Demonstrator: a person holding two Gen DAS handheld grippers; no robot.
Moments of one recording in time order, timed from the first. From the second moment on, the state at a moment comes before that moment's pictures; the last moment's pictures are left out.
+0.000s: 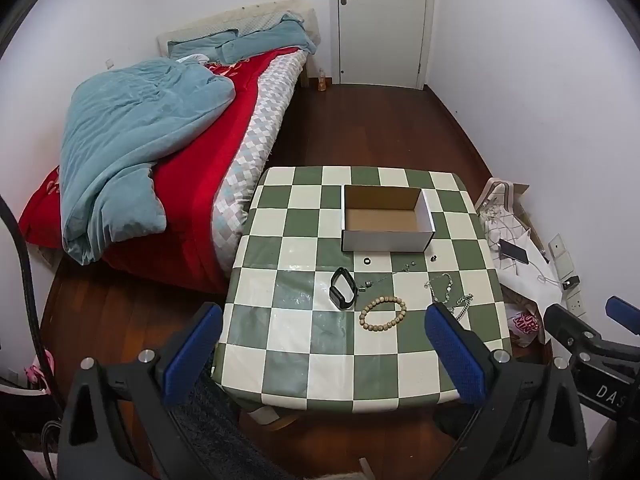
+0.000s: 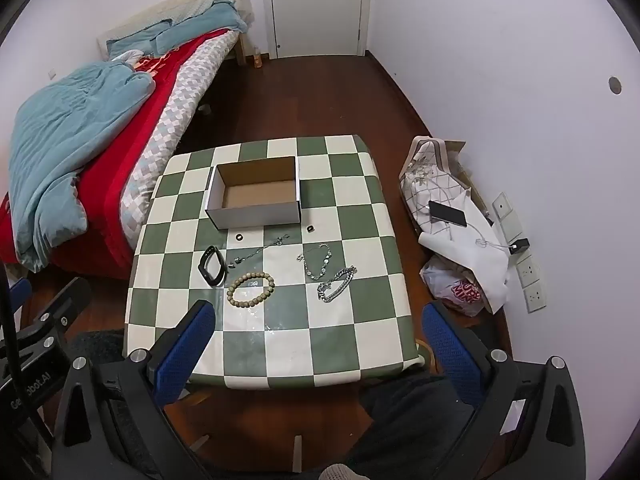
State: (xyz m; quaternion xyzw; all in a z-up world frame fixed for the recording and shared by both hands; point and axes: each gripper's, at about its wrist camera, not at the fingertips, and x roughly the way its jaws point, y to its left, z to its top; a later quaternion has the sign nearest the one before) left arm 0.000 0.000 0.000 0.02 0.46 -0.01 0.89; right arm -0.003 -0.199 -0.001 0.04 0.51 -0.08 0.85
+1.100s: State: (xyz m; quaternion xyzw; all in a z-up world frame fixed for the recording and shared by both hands) left arm -0.008 -0.007 -0.002 0.02 0.47 -0.02 0.88; right arm -0.011 -0.202 -0.002 0.03 0.51 -0.08 0.86
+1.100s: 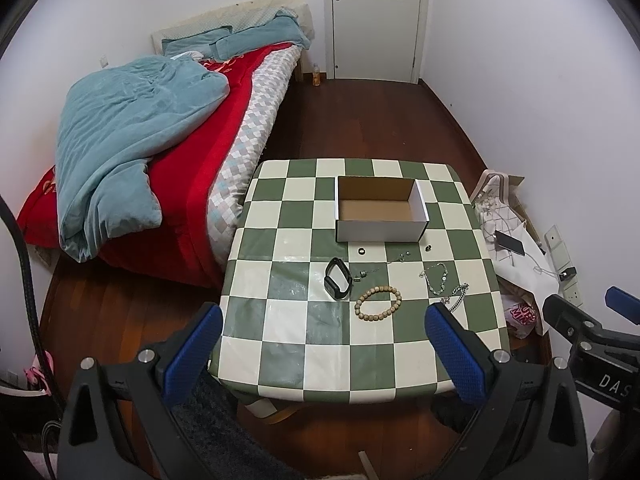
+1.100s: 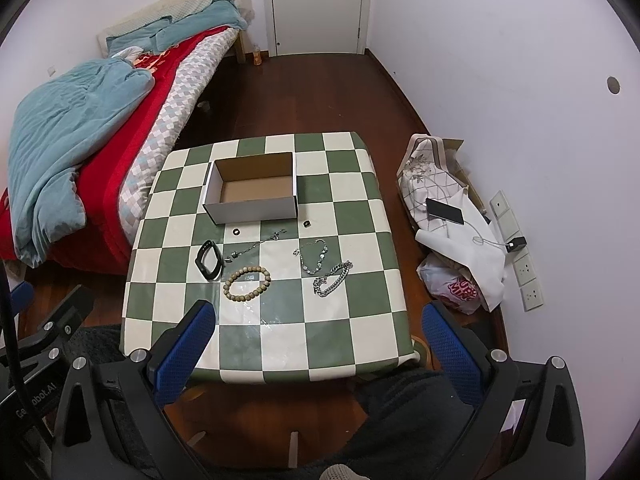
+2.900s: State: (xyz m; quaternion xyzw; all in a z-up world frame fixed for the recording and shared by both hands) left arm -0.009 -0.011 0.012 0.03 0.46 -0.02 0.89; right arm -0.011 -0.208 0.014 0.02 0.50 -0.08 0.86
